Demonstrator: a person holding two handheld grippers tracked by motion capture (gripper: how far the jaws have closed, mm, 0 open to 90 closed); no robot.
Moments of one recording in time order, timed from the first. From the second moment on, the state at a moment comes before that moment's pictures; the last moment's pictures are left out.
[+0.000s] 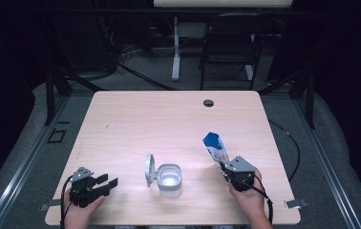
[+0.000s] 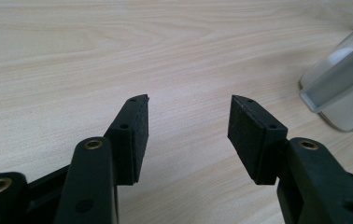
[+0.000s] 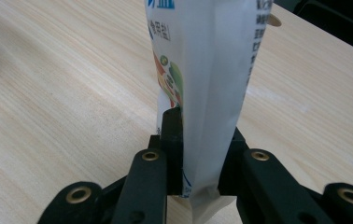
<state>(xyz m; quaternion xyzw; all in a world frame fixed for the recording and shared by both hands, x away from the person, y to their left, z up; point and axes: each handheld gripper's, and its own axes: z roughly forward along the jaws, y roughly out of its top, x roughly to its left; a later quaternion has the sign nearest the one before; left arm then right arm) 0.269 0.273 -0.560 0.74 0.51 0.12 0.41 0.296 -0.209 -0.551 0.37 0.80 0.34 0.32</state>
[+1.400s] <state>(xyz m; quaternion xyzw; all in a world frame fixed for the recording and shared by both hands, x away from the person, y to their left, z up) 0.267 0.271 -0.557 0.74 0.51 0.13 0.42 0.279 -0.225 -0.557 0.41 0.78 0.38 0.30</state>
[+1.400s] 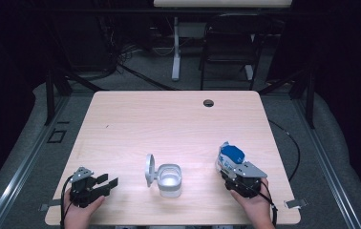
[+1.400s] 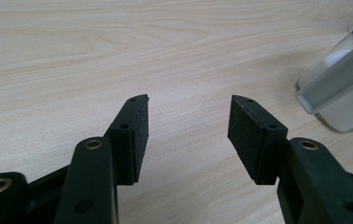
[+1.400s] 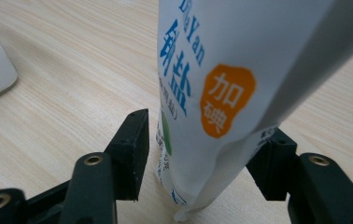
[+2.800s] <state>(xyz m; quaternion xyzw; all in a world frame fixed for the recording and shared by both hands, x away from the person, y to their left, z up) 0.262 0.239 -0.523 0.75 0.47 0.13 0.45 0.255 -0.238 -0.555 0.44 0.76 0.39 0.29</state>
